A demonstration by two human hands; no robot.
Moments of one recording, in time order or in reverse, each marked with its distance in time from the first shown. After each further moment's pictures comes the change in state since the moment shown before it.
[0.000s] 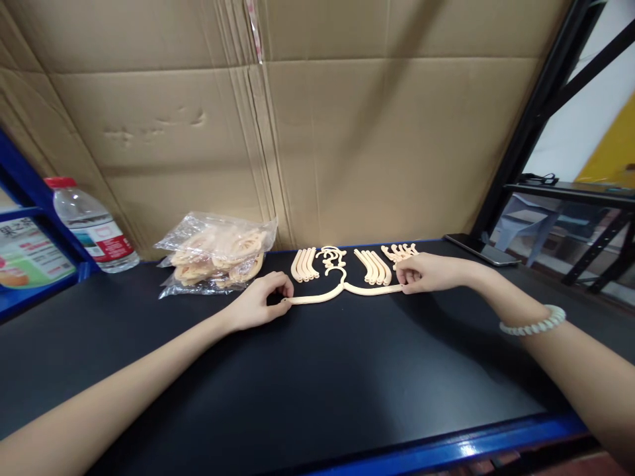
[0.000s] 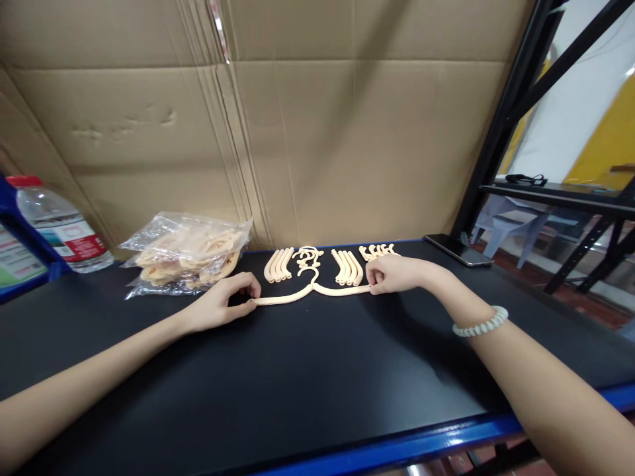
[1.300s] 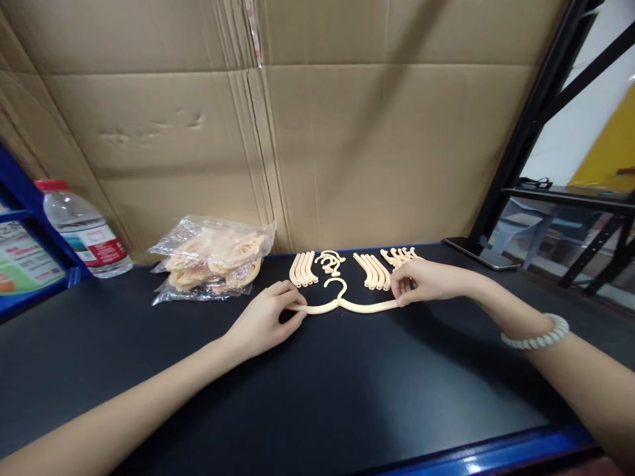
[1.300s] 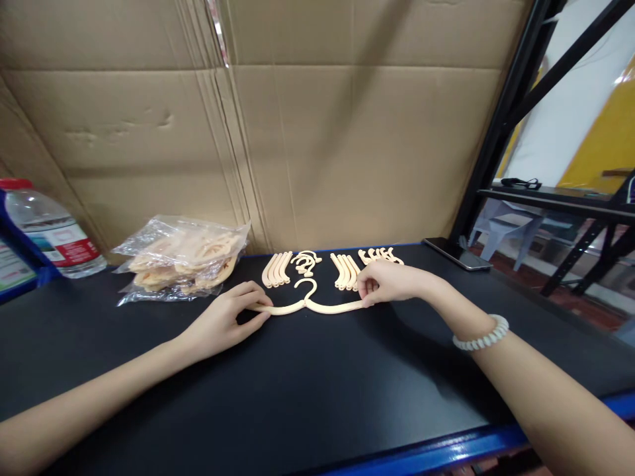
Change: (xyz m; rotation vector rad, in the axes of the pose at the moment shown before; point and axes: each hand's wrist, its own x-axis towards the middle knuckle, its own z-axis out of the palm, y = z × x) left_hand -0.005 0.032 0.016 0.118 0.104 0.032; right_hand 0.003 -0.008 0.005 0.144 -0.018 -0.184
